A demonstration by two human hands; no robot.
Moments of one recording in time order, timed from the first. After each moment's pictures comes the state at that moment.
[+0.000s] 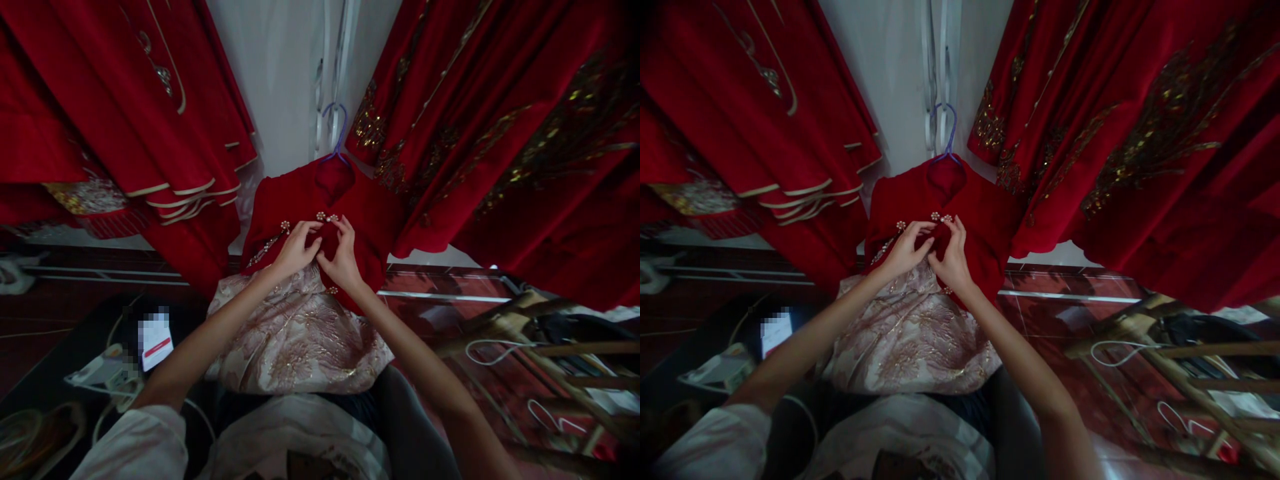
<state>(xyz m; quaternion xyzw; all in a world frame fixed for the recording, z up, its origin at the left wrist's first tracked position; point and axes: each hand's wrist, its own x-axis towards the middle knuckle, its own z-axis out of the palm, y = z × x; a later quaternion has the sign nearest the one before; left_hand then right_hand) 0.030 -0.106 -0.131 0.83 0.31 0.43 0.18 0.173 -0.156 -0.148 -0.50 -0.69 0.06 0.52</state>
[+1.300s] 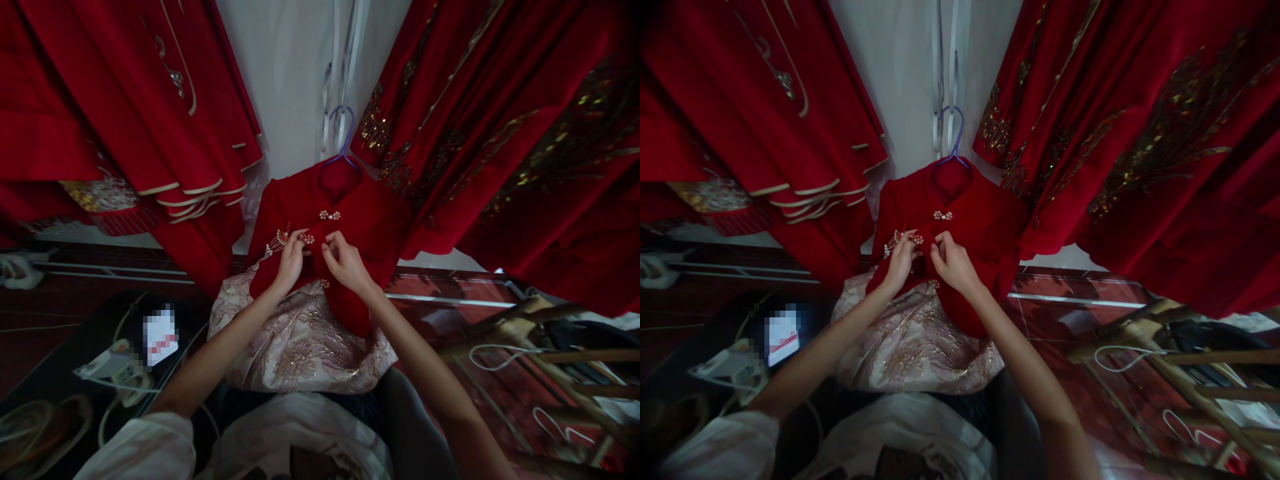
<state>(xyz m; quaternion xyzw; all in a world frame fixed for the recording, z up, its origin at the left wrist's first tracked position) 0.029 -0.122 -0.158 0.58 0.35 0.57 0.46 0.170 -0.171 -0.119 -0.49 -0.73 0.16 0.45</state>
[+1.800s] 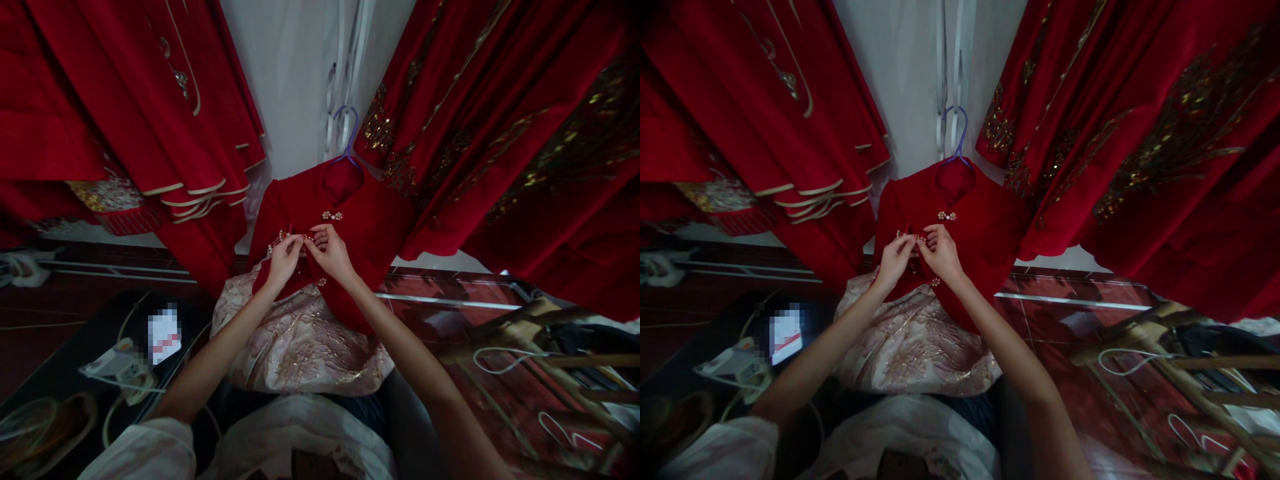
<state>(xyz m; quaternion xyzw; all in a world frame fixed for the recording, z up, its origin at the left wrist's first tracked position) 0.006 -0.111 -0.164 0.57 0.37 0.59 0.44 0.137 -0.130 -0.134 -0.49 -0.65 0.22 0.54</state>
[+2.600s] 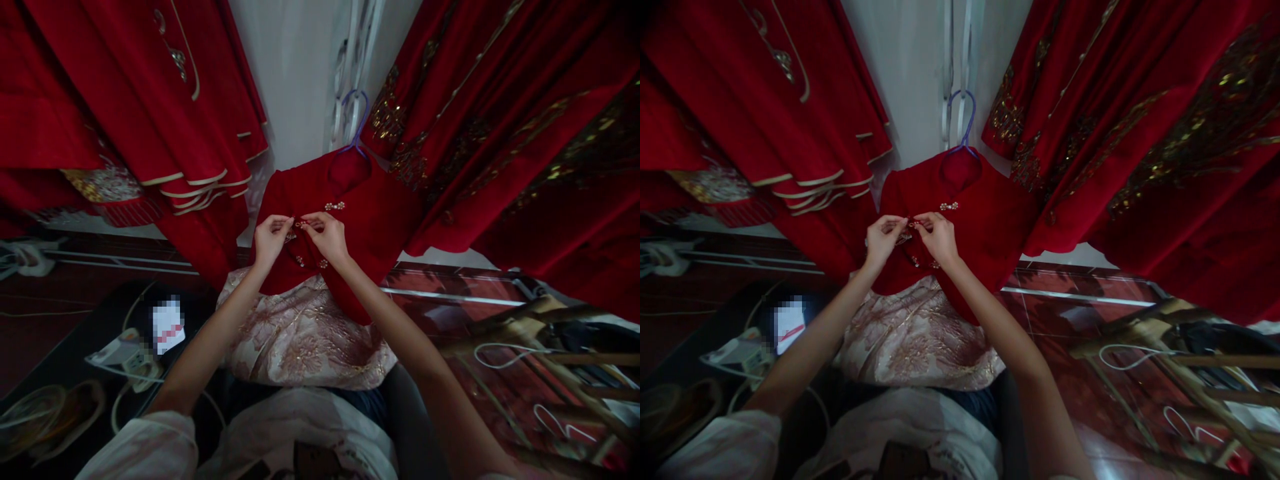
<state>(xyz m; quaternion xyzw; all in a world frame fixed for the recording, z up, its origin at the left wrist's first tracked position) -0.030 -0.066 -0.162 0.57 0.42 0.63 0.32 0.124 -0.102 -0.127 -0.47 -0.68 0.18 0.53</state>
